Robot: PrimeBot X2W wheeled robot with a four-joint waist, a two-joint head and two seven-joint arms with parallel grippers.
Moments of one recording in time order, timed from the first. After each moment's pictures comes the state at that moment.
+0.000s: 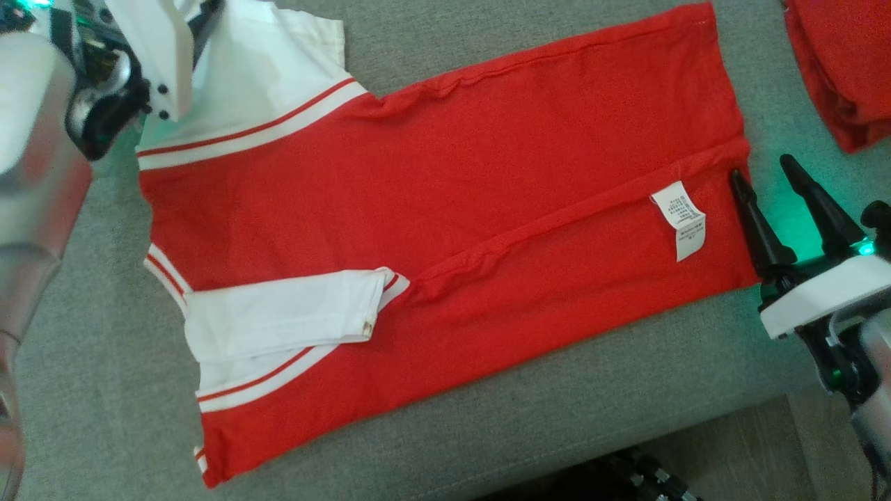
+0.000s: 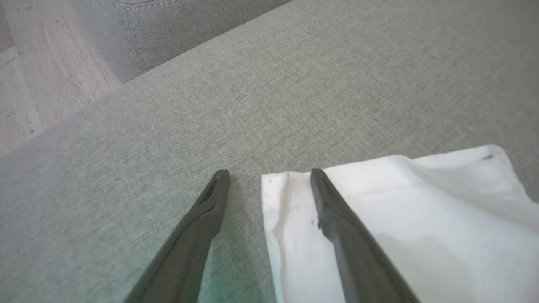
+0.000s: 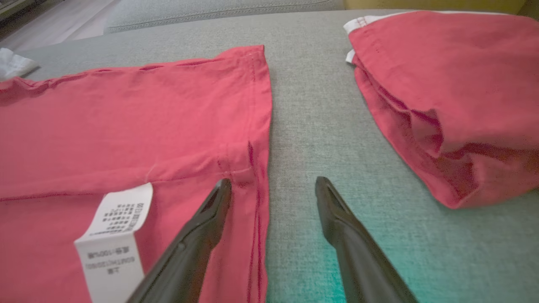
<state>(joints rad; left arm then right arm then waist) -1.22 0.45 -0.83 0.77 -0.75 -0.13 0.52 -0.36 -0.54 0.42 0.35 0.64 0.12 -0.19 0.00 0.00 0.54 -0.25</state>
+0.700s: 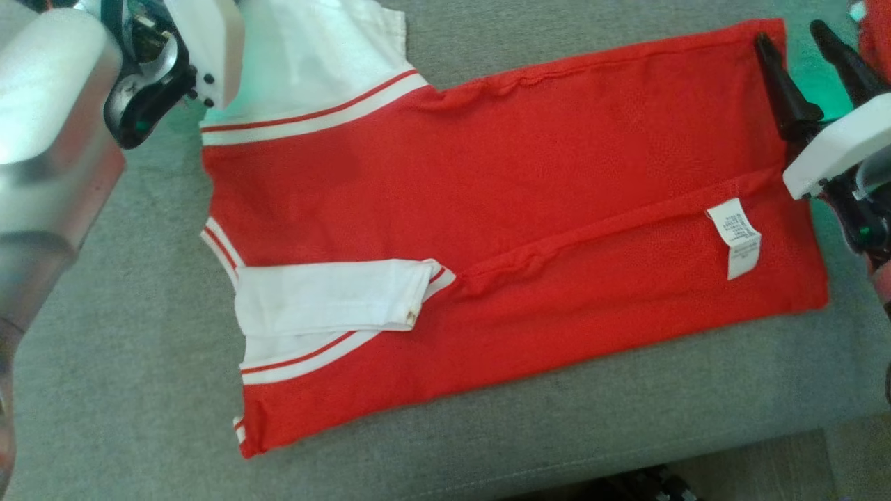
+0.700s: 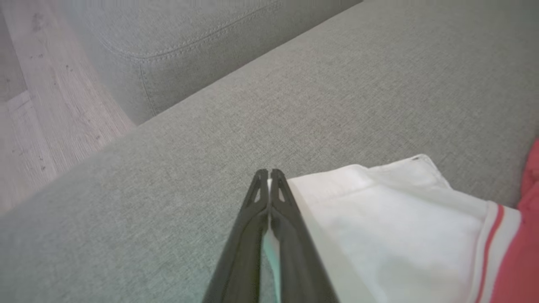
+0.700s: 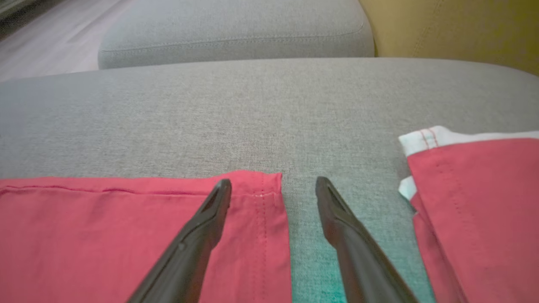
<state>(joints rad) -1.29 0.46 -1.02 0.66 -0.87 -0.13 0.42 -0.76 -0.54 0.52 0.58 0.73 0.12 -0.03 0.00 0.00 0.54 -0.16</state>
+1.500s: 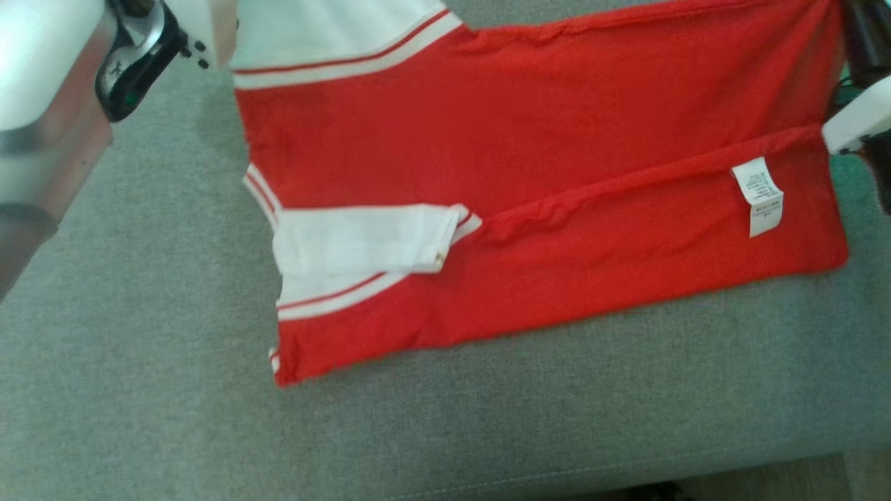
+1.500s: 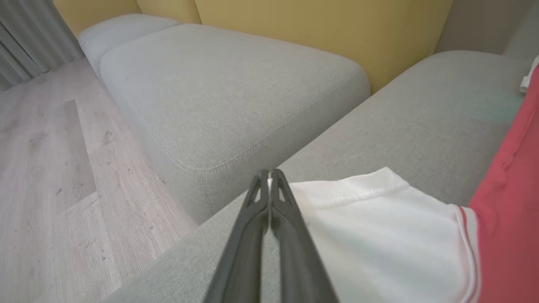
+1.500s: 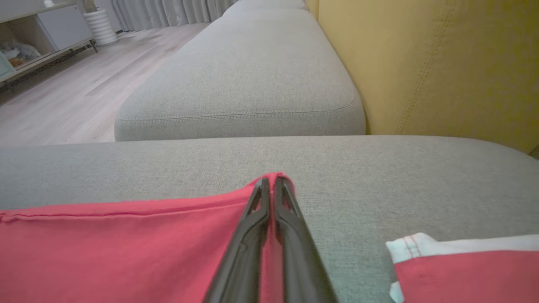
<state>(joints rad) -1.41 0.48 -1.20 0.67 -0.90 -0.13 0.06 -0.90 -0.57 0.61 0.71 0.82 0.12 -0.17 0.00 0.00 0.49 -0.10</state>
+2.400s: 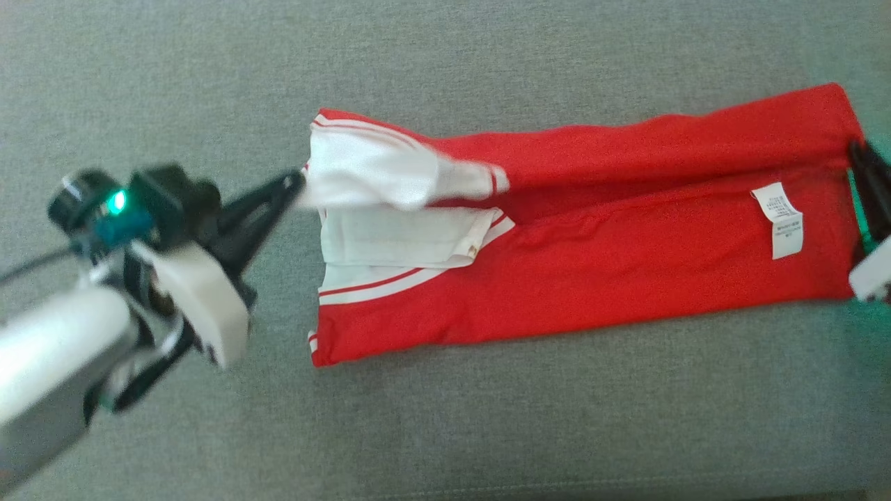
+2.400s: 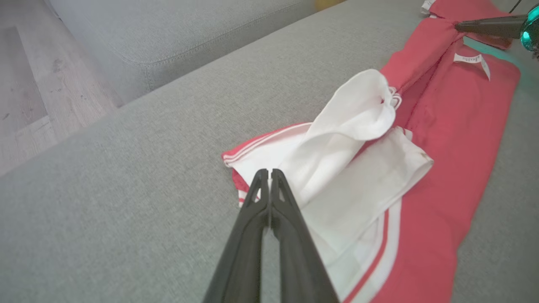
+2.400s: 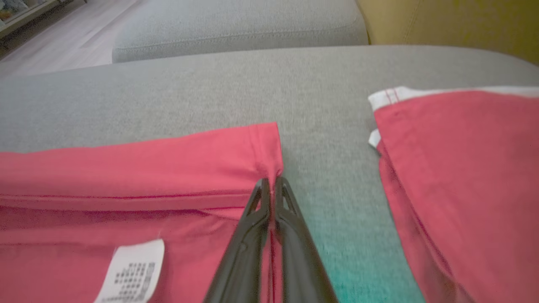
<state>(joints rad) -0.98 0.89 -1.31 -0.09 -0.96 0.12 0.08 -0.55 -0.72 0.59 0.60 0.90 0.12 -0.17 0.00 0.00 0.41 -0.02</state>
